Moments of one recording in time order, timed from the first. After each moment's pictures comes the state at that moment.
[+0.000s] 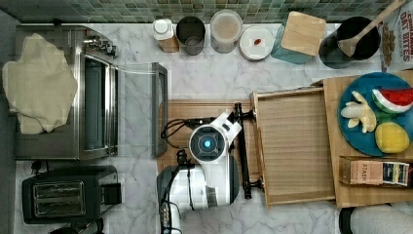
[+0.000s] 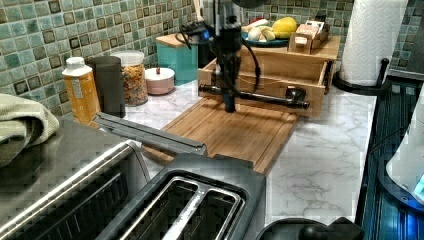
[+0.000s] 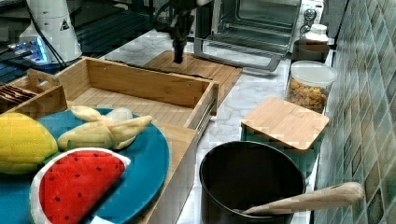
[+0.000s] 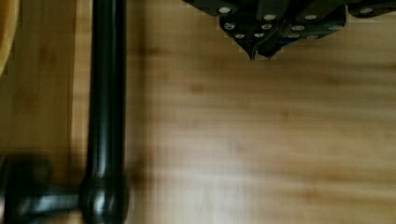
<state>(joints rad) 0.11 0.00 -0.03 -2.53 -0.06 0.87 -0.71</state>
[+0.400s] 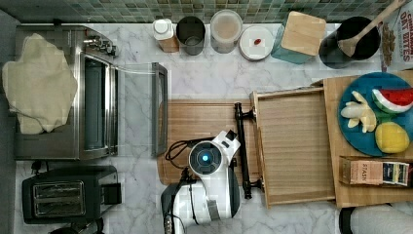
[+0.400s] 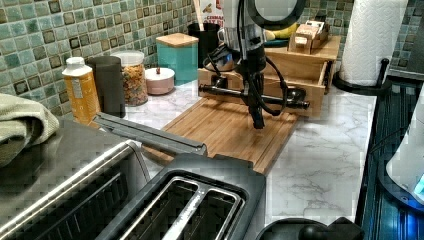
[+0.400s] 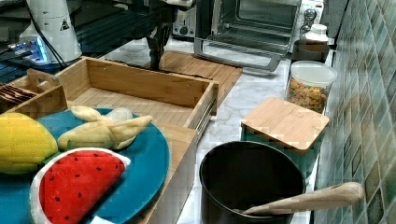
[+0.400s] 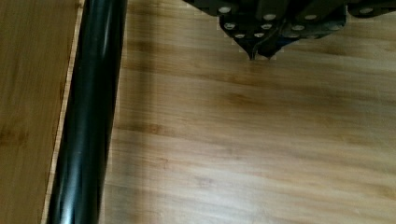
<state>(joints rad) 0.10 -0.01 -0.04 -2.64 -0.16 0.88 -0.73</state>
